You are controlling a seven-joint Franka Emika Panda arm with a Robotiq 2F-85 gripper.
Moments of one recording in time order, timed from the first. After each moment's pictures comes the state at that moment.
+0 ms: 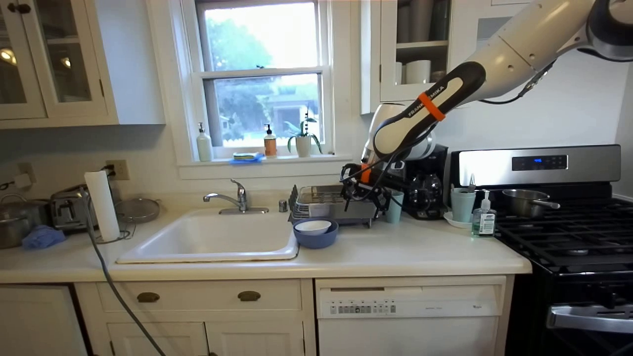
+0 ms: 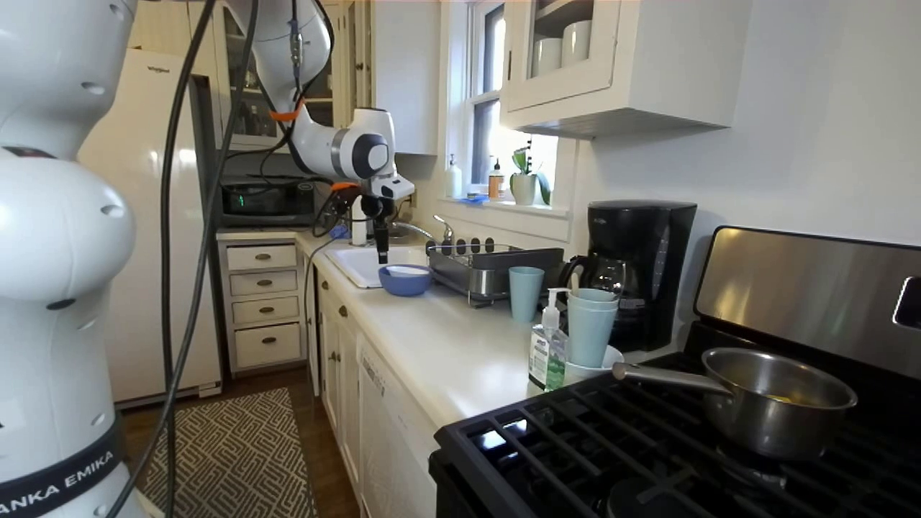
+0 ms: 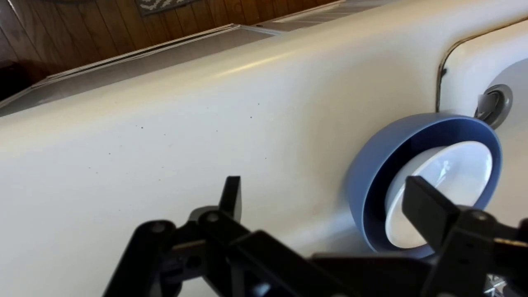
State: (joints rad) arm 0.10 0.32 0.13 -1.96 0.04 2.57 1.01
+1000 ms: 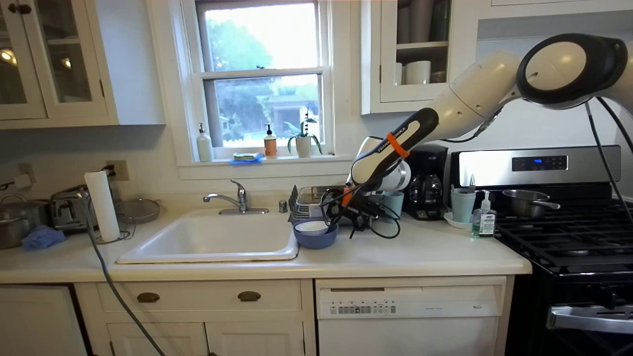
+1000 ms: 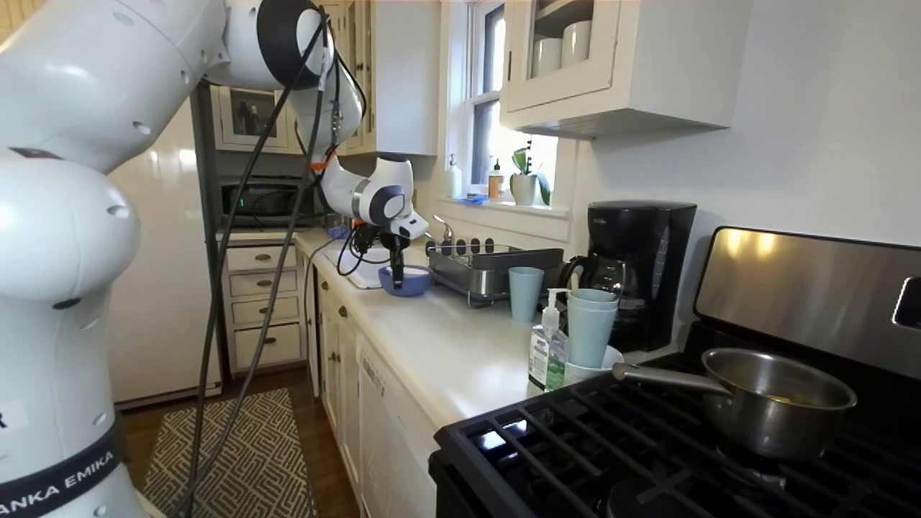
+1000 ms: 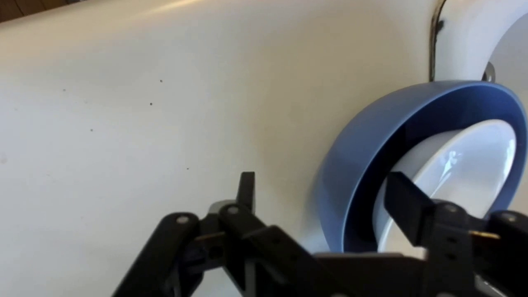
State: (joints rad) arm 0.13 0.64 0.10 -1.71 0.15 2.71 0.93
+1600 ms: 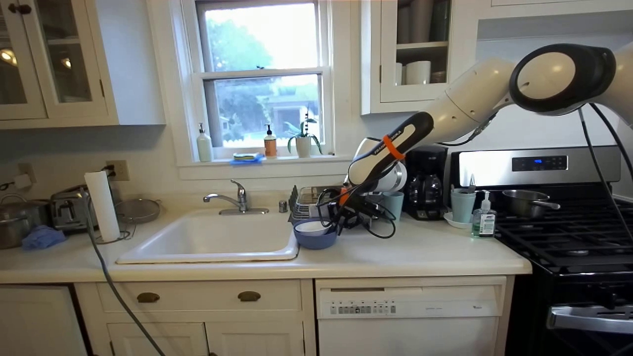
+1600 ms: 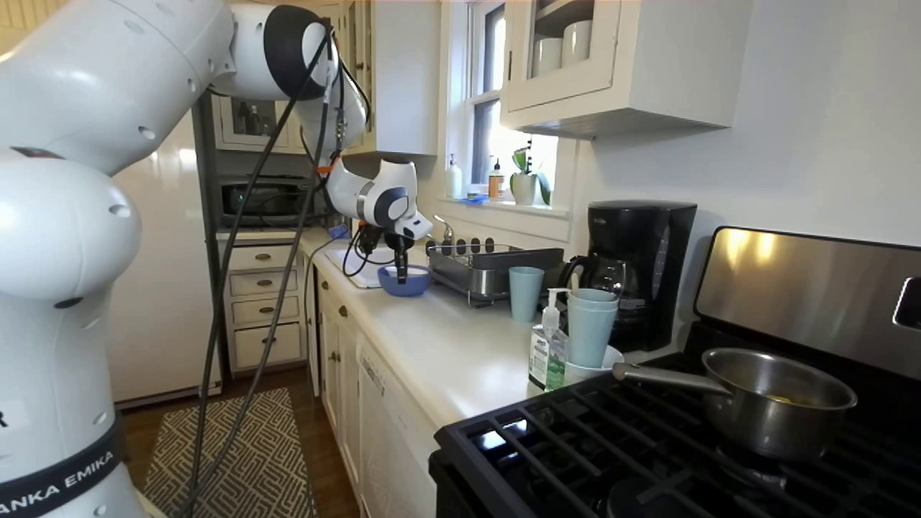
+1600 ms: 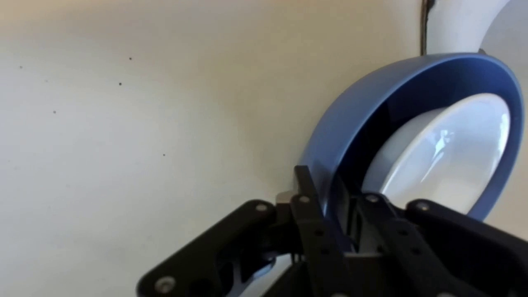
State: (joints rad) arm 0.14 0.68 0.09 -1.64 0.15 2.71 0.93
